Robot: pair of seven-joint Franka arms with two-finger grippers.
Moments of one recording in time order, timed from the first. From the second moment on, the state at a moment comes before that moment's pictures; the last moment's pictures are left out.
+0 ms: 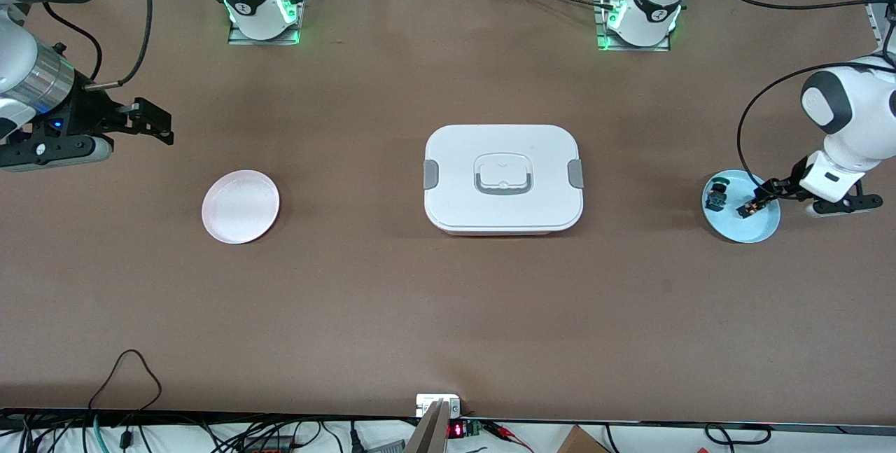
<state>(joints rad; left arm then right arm) 0.40 0.31 -0.02 -2.22 0.06 2.62 0.17 0.07 0.08 0.03 -1.58 0.00 1.63 -0.04</state>
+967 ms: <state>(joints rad) 0.44 0.45 -0.07 -2.14 -0.08 2.63 0.10 0.07 0.08 0.03 -1.58 0.00 1.67 -0.04</state>
